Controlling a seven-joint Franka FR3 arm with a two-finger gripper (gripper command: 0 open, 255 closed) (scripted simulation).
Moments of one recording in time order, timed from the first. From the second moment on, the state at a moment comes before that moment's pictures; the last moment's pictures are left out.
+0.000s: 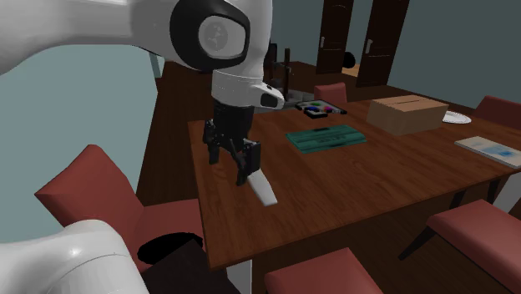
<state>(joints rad) -0.02 -0.81 0.02 -2.45 0.11 1.50 -0.04</state>
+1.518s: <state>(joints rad) 0.22 -0.13 0.02 -2.34 0.02 2.19 -0.77</state>
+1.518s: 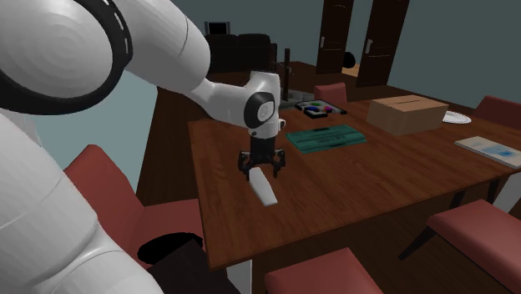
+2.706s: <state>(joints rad) 0.24 0.02 0.04 -2.34 0.01 2.35 -0.86</state>
